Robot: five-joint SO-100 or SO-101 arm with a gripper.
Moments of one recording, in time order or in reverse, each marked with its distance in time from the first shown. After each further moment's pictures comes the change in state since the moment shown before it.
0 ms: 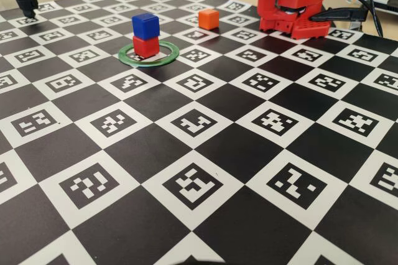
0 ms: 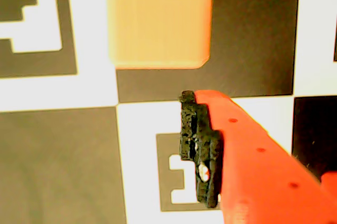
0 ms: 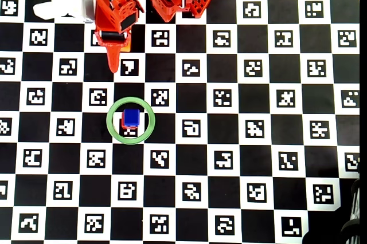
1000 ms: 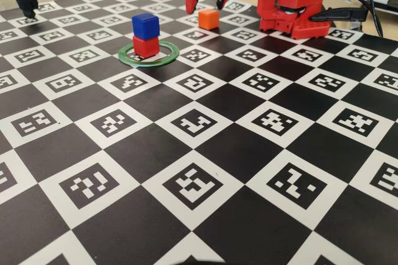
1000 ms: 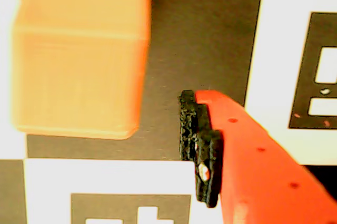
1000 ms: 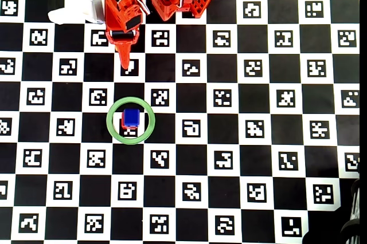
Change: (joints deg) arm 4.0 -2.1 16.2 -14.7 -9.8
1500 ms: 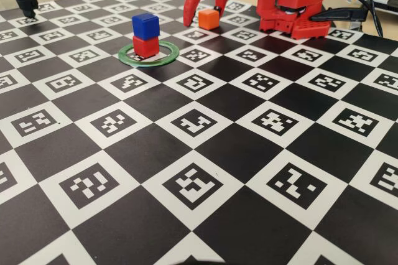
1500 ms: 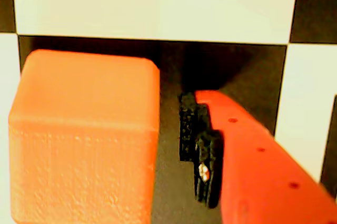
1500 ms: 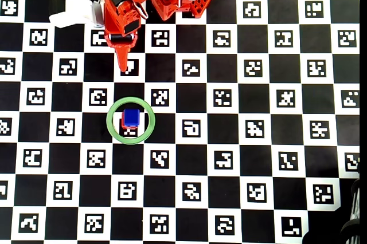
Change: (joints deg) arm 0.4 -3.0 5.4 -12.6 -0.4
